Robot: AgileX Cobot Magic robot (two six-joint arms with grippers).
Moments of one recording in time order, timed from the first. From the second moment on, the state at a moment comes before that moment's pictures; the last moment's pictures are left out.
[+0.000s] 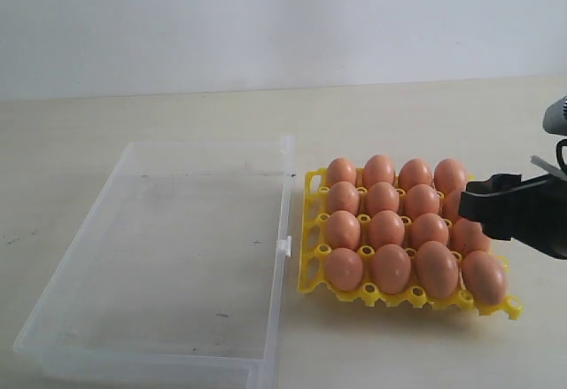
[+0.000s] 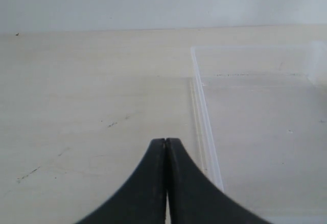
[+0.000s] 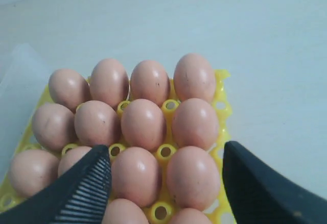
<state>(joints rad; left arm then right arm) -0.05 0.01 0.00 -0.19 0.37 0.13 0.36 1.21 -0.33 0.63 -0.25 -0.27</state>
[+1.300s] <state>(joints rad) -0.05 0.01 0.00 -0.19 0.37 0.13 0.36 0.39 -0.37 0.39 0.12 -0.33</state>
